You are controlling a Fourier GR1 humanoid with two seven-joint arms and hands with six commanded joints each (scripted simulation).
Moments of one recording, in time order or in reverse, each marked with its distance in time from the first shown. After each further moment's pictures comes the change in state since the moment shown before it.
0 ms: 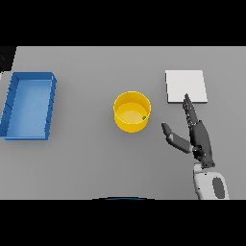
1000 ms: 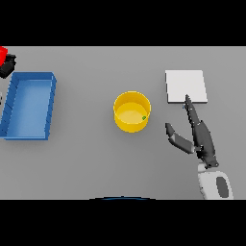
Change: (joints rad) left arm 0.868 0.079 0.382 -0.419 0.652 0.430 0.373; right arm -0.006 -0.053 -0.002 0.025 0.017 0.022 -0.027
